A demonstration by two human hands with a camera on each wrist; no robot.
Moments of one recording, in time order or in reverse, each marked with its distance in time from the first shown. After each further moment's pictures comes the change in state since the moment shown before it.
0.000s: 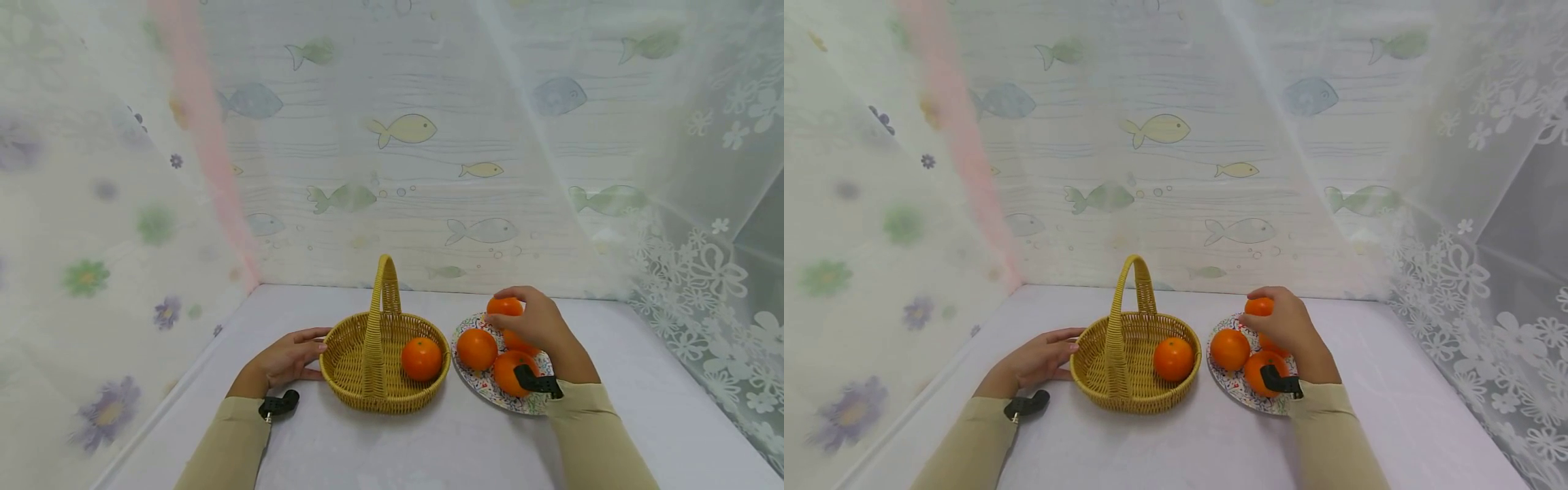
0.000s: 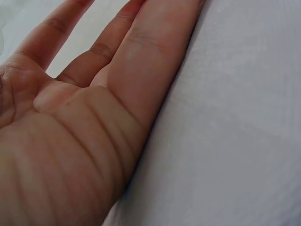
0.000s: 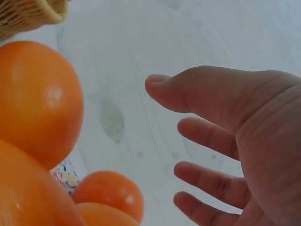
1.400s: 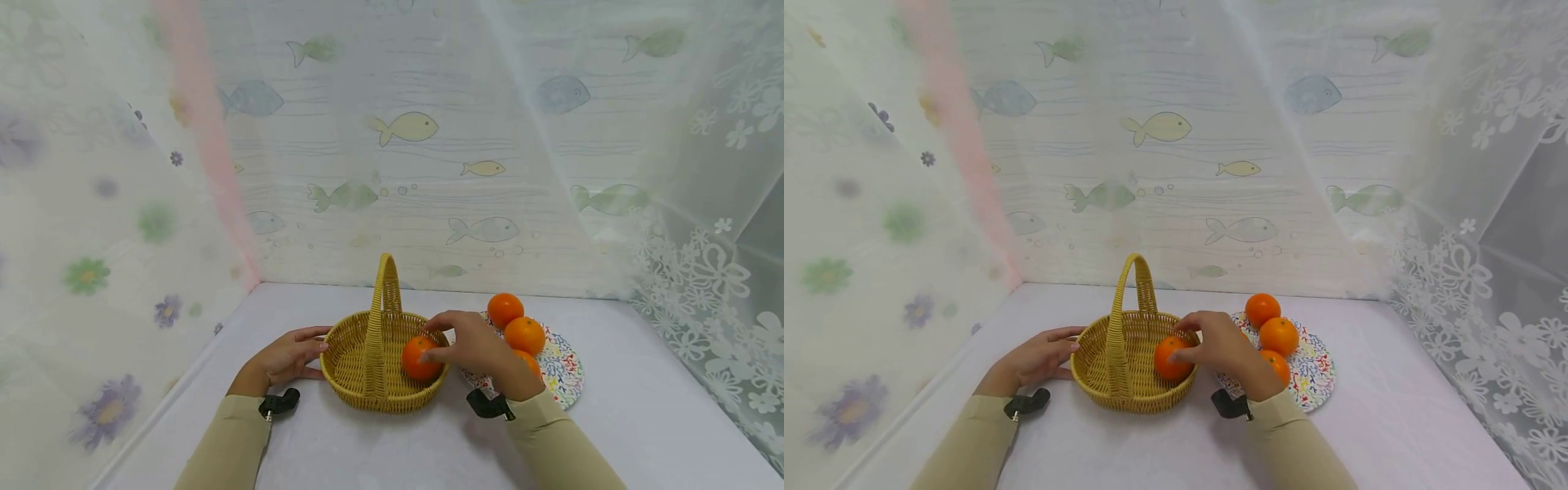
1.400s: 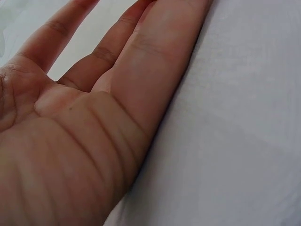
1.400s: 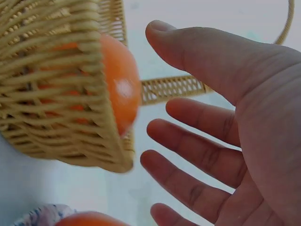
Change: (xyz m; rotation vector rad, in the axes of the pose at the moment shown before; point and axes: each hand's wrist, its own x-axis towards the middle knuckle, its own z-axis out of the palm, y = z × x) left_hand 0.003 -0.002 -0.002 -0.005 0.004 0.004; right_hand -0.016 -0.069 0.078 -0.017 -0.193 -0.274
